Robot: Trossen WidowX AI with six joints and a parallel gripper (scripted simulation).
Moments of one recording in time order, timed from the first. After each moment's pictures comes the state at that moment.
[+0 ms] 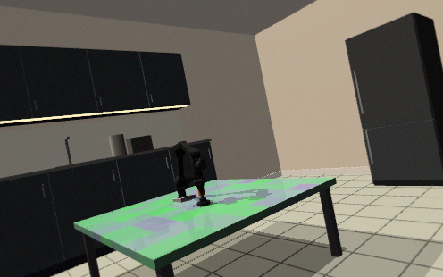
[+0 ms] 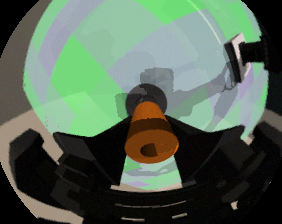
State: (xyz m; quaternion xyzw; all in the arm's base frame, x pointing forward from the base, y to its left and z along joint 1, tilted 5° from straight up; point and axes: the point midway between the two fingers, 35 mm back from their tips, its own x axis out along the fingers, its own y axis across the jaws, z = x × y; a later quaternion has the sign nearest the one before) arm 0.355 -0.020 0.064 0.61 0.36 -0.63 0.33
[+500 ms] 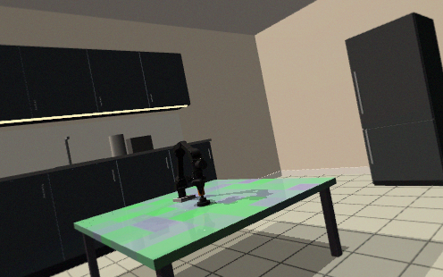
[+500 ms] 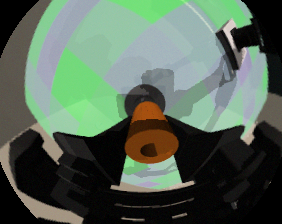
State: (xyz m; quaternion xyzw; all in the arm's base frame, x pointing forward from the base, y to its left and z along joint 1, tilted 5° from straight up) arm 0.354 -0.020 0.067 0.62 0.32 -0.65 0.29
